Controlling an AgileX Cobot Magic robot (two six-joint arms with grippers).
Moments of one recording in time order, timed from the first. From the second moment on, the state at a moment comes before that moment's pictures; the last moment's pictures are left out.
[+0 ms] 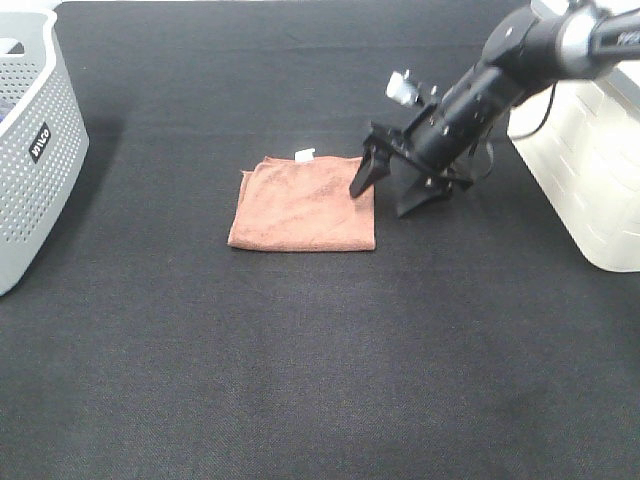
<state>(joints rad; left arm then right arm) -0.01 0.00 -0.50 -0.08 1.06 0.05 0.21 2.42 -1.84 0.69 0.95 -0.32</state>
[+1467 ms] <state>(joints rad) -0.01 0.00 -0.50 -0.08 1.06 0.05 0.24 2.39 -1.85 0.80 0.94 -0.39</state>
